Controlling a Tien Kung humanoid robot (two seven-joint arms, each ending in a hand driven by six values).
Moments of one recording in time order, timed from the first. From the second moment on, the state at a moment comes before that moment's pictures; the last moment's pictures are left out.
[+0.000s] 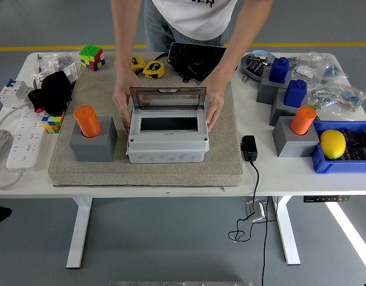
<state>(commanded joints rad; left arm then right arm) -0.04 0.16 -1.72 -1.46 1.13 0.11 -0.24 0.16 -0.09 1.71 0.18 -1.24 -0.22 0.01</state>
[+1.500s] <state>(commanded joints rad) -0.04 0.17 -1.72 -1.46 1.13 0.11 -0.24 0.16 -0.09 1.70 0.18 -1.24 -0.21 0.00</state>
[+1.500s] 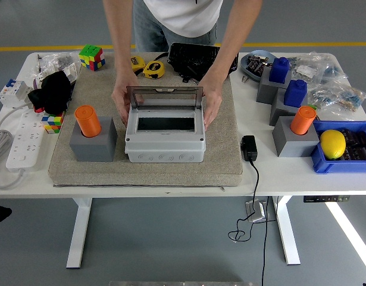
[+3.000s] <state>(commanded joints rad) -0.04 0.17 -1.72 -1.46 1.25 0.09 -0.21 0.15 -0.08 1.71 0.18 -1.24 -0.21 0.01</state>
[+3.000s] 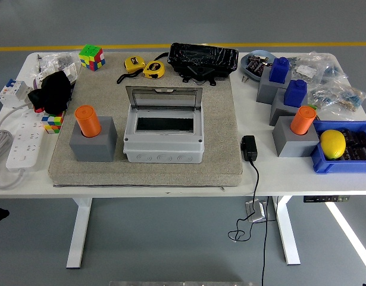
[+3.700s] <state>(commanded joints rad) -0.04 0.16 -1.73 -1.46 1.21 0.14 -0.23 0.15 -0.08 1.72 0.18 -1.25 -0.21 0.01</state>
